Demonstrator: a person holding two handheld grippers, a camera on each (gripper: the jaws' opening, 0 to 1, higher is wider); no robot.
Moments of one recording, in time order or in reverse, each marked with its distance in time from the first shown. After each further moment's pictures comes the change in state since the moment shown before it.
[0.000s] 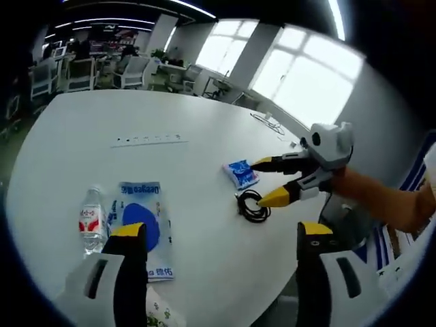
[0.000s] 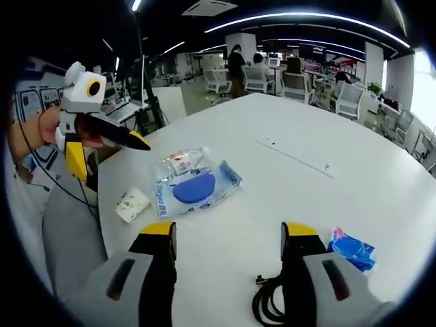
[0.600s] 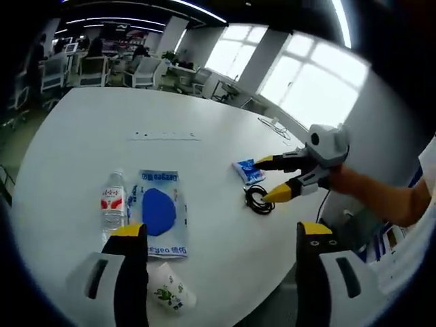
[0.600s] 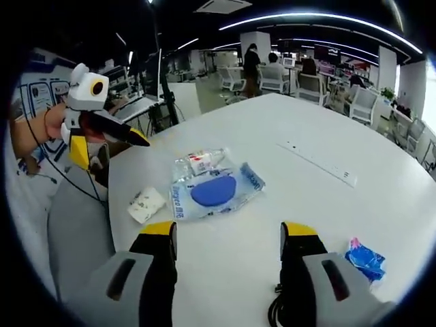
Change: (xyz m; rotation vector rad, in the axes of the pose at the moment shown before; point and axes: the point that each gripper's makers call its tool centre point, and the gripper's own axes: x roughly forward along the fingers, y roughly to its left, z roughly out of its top) left arm -0.050 0.021 -0.022 -0.049 -0.028 0.033; right arm 0.017 0.037 0.011 -0.056 0.009 0.088
